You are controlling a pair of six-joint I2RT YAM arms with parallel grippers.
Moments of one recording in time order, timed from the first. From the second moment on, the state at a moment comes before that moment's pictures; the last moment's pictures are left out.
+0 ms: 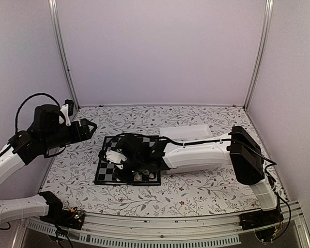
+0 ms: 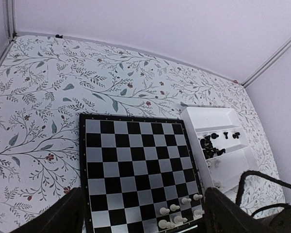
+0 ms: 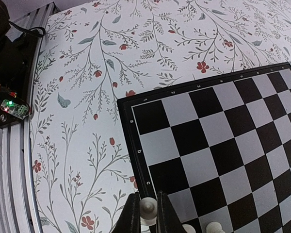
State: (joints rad) left arm -0.53 0.81 0.81 -0.50 -0.14 -0.55; right arm 1.22 2.28 1.81 -0.29 -0.12 -0.07
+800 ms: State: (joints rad) left arm -0.52 0.82 0.82 -0.49 -0.10 -0.55; right arm 1.18 2.31 1.80 -0.28 -0.12 -0.02
